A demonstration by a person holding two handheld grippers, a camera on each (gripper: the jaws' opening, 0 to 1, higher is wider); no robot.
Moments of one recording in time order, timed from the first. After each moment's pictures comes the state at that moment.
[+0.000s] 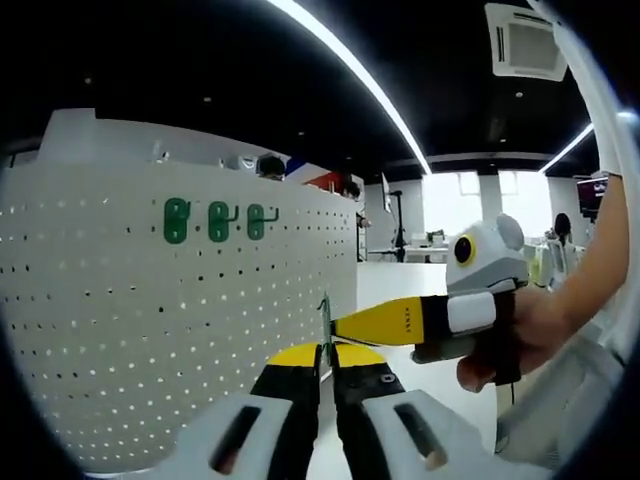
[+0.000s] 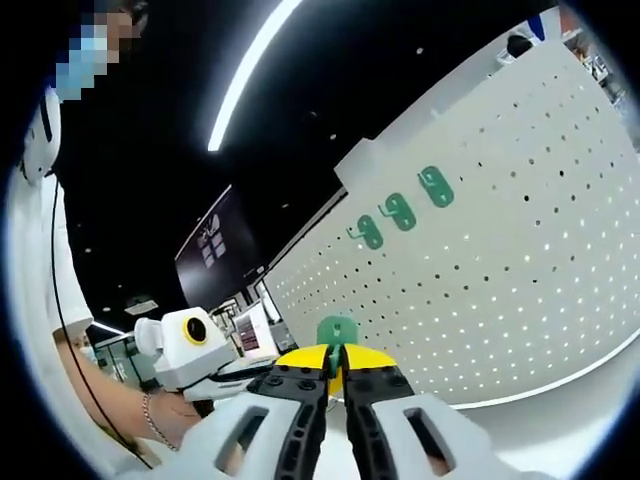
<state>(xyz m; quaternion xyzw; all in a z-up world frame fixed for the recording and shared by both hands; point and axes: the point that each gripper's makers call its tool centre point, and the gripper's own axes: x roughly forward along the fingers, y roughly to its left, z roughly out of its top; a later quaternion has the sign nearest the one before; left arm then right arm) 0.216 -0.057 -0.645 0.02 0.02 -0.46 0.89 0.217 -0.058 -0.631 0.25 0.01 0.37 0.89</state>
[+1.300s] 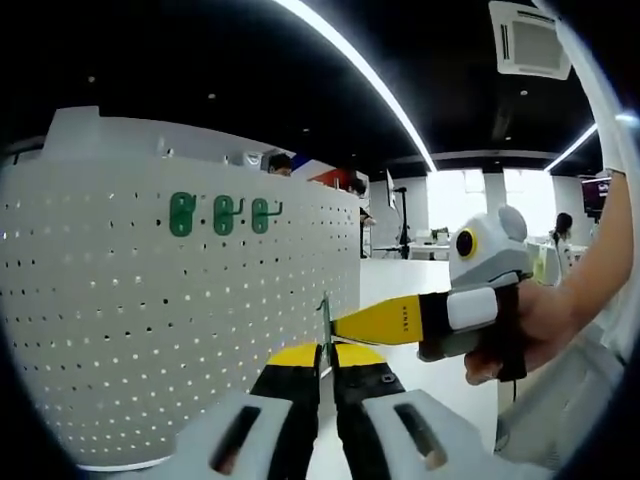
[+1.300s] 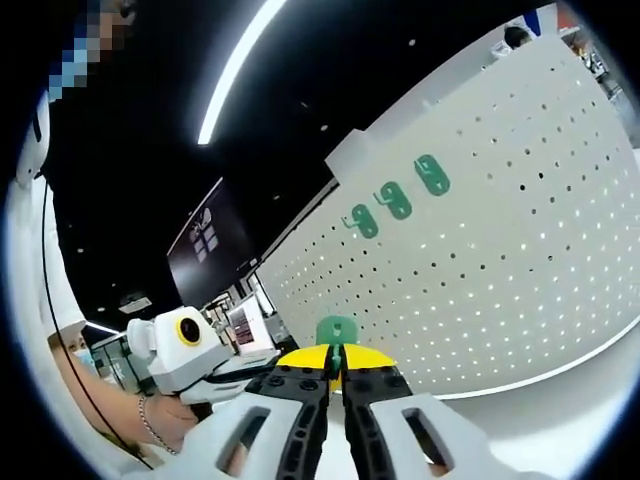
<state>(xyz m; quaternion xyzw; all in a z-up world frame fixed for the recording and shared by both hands) 0.214 -0.053 -0.650 0.02 0.03 -0.45 0.89 0.215 -0.055 -0.637 0.26 0.04 0.36 0.90</state>
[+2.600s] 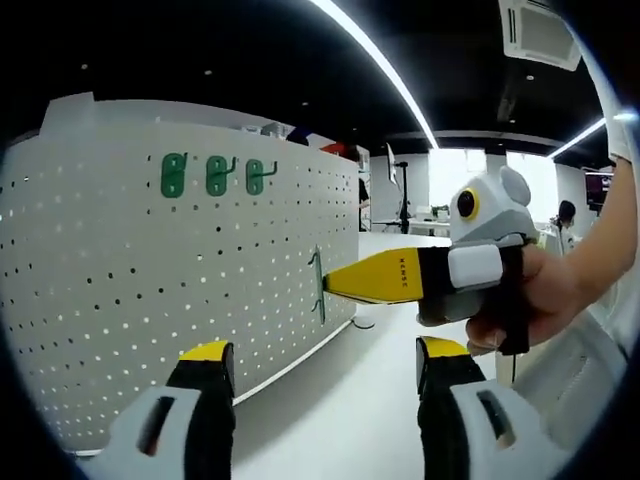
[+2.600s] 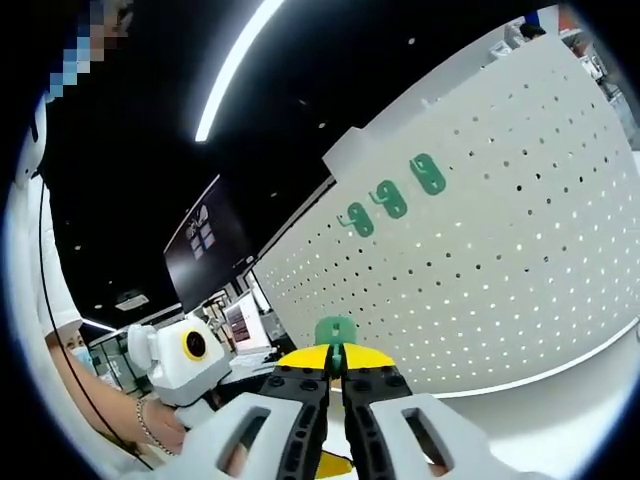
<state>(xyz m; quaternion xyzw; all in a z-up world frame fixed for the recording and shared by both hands) 0.211 -0.055 -0.682 0.04 0.09 -0.45 0.89 0.216 -0.056 -0.640 0.24 0.05 0.36 0.90</state>
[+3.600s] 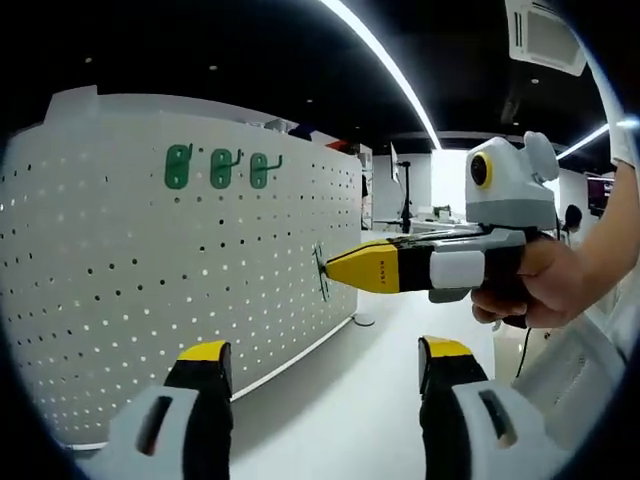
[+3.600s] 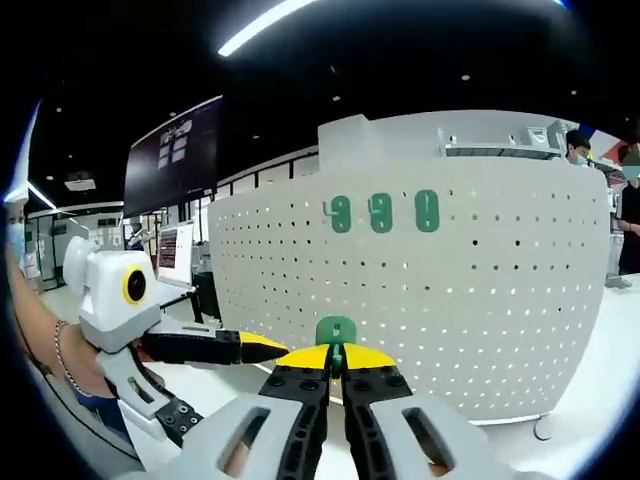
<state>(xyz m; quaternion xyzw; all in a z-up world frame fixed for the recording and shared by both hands) 0.211 -0.052 -0.686 0.04 0.09 -0.45 0.89 0.235 -0.080 -0.644 0.01 0.05 0.25 0.97</state>
